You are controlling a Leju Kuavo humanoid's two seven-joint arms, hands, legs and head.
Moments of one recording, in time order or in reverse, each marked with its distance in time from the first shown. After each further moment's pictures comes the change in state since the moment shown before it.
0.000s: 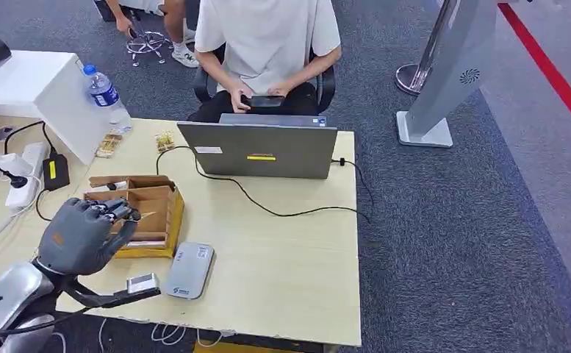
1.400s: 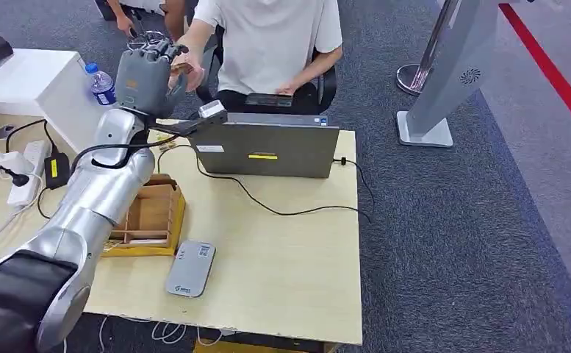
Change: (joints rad) left arm -0.991 -0.491 -0.166 1.187 -0.200 0.359 -0.006; right arm -0.087 0.015 0.101 0.000 0.236 0.053 0.025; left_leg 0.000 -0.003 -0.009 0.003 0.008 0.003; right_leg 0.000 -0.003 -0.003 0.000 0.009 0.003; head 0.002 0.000
